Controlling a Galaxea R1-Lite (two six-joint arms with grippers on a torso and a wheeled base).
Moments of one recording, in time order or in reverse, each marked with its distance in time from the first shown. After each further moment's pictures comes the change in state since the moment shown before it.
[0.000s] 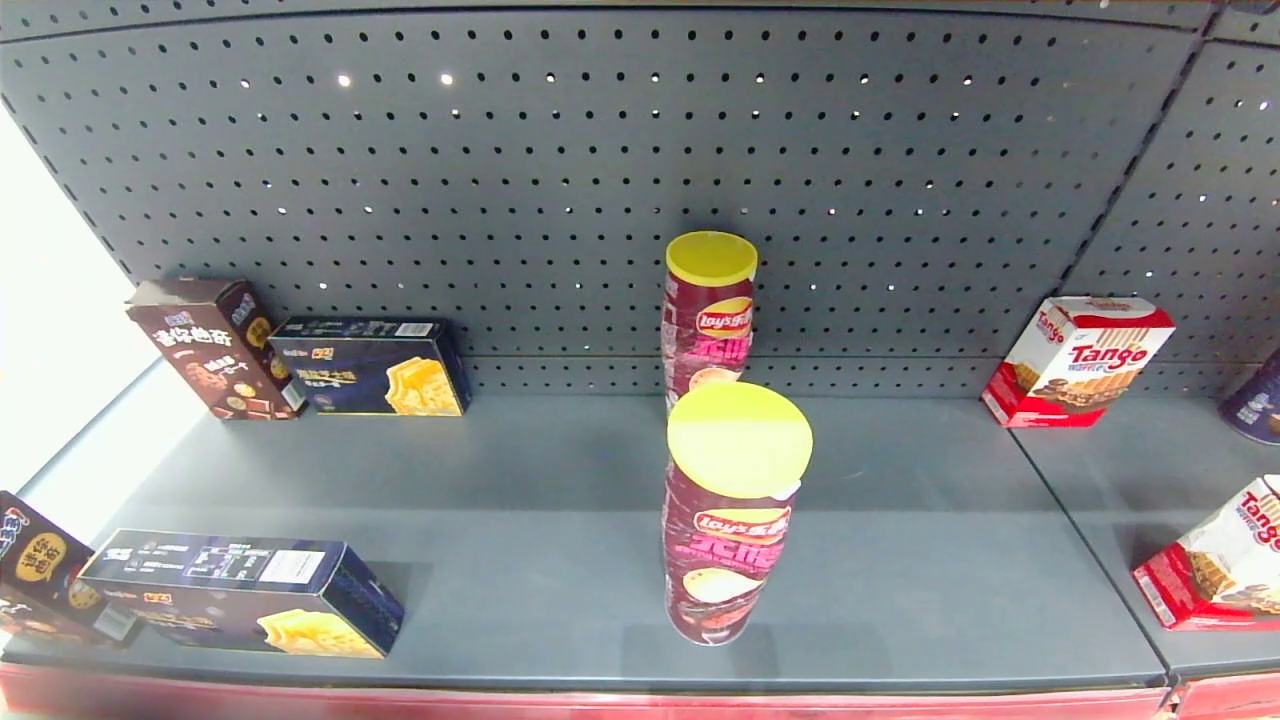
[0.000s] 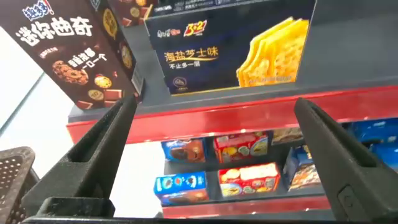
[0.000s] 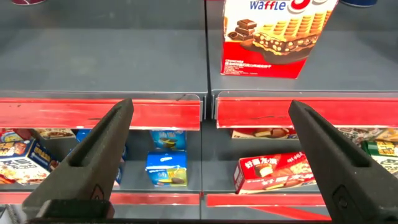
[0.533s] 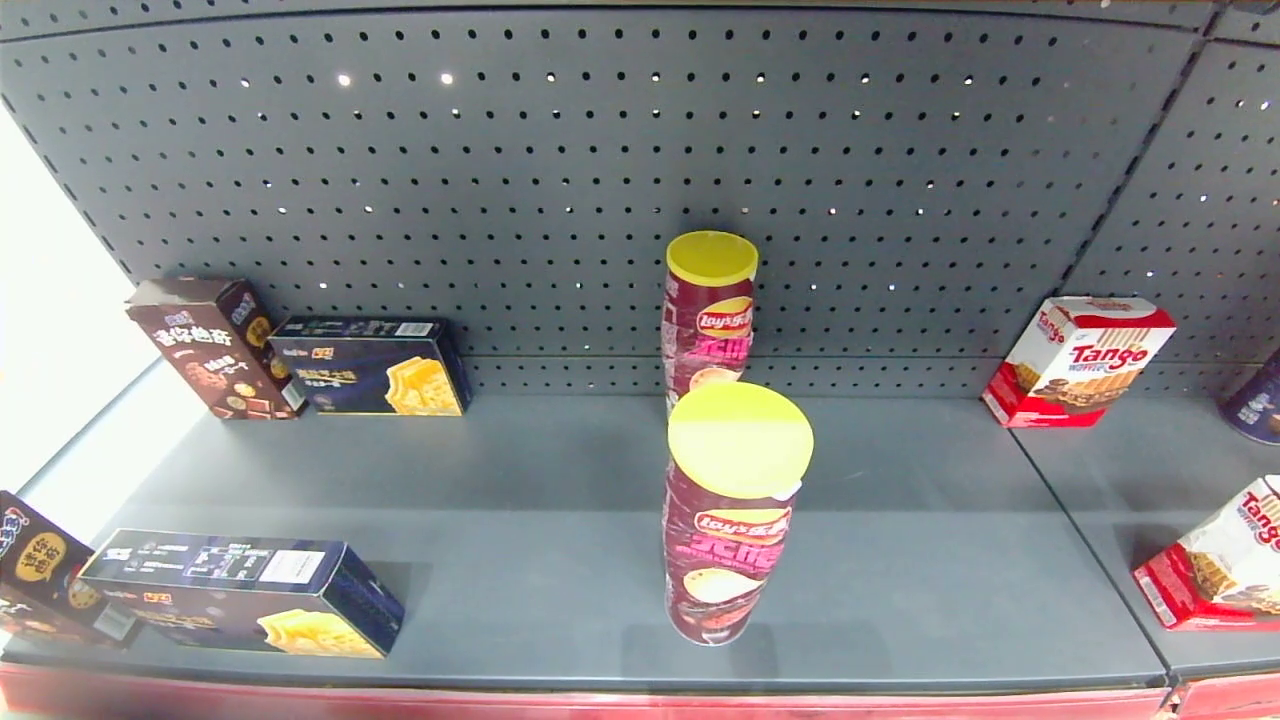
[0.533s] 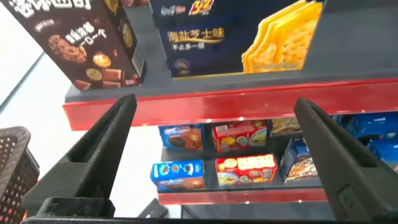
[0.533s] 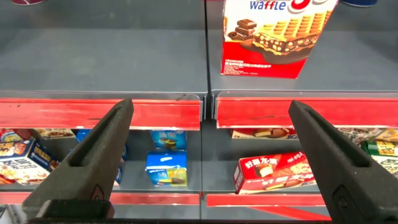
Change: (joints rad) left arm 0.004 -0.017 -0.001 0.065 0.033 -0.030; right arm 0.000 0.000 0.000 0.000 0.000 0.000
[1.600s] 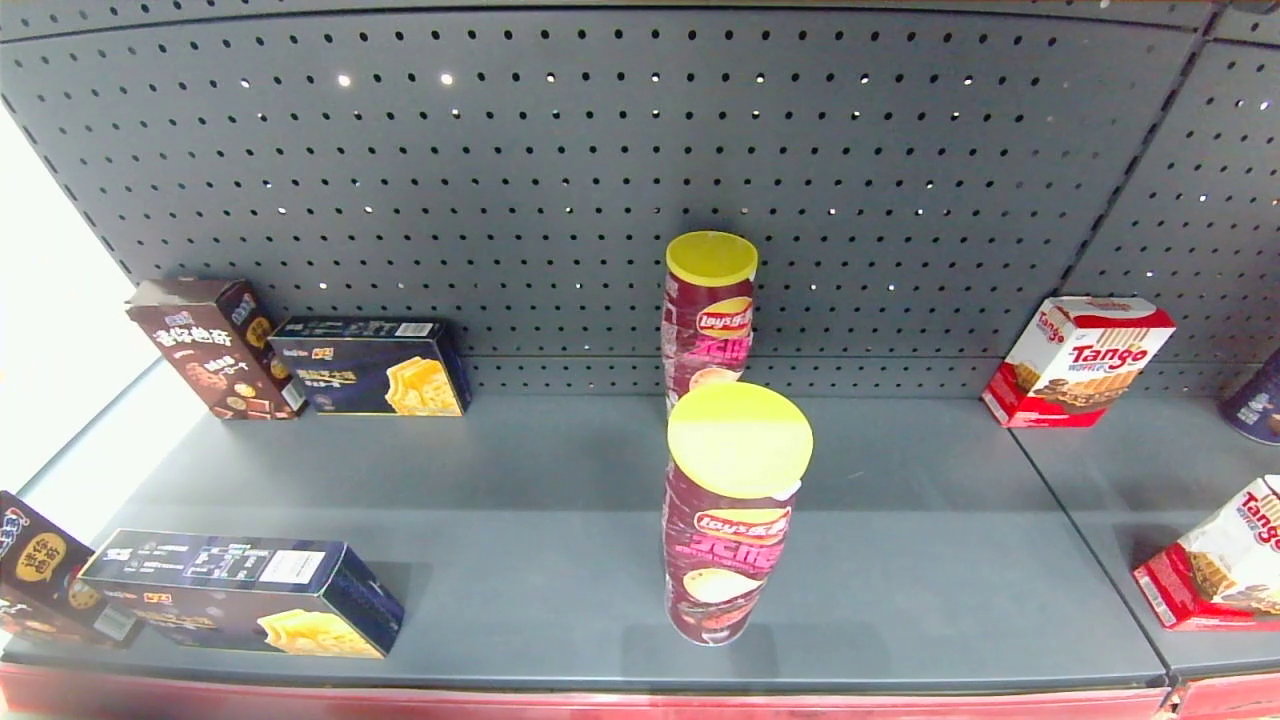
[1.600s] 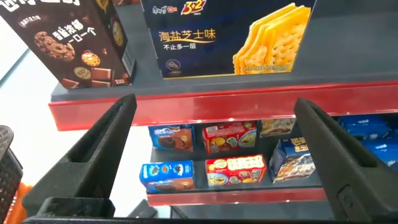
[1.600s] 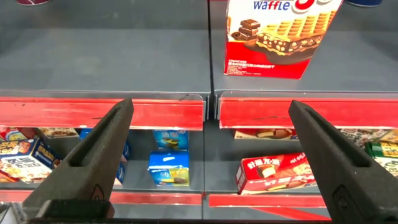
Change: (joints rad) left arm -0.004 0.000 0.001 0.000 -0.026 -0.039; right arm 0.000 0.000 0.000 0.000 0.013 0.003
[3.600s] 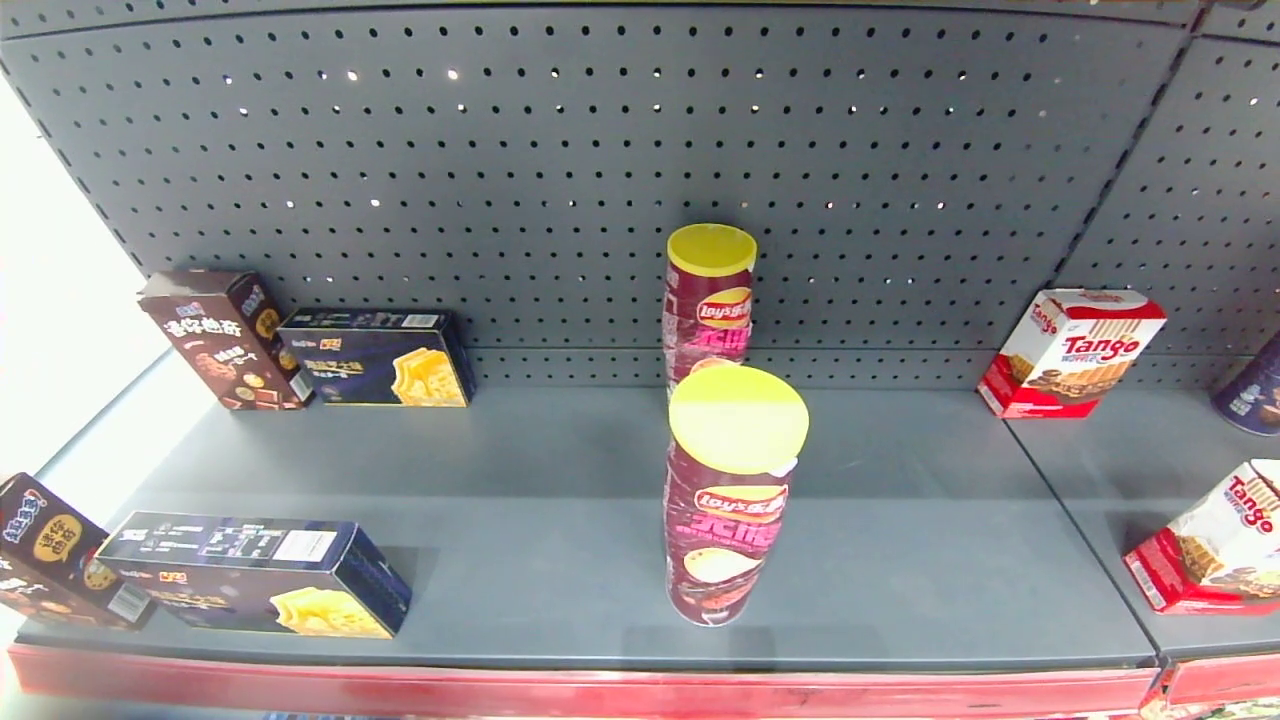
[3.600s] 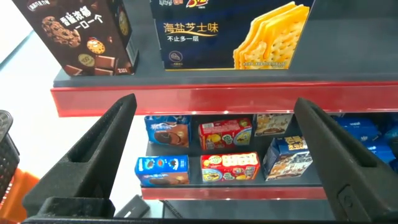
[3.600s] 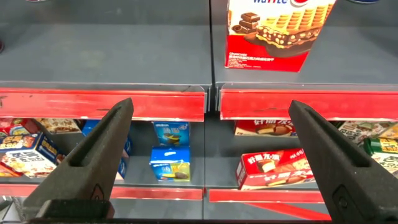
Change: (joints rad) left arm 0.001 0.000 0.000 -0.003 0.009 -0.046; right arm 0.000 0.000 0.000 0.000 0.004 0.000
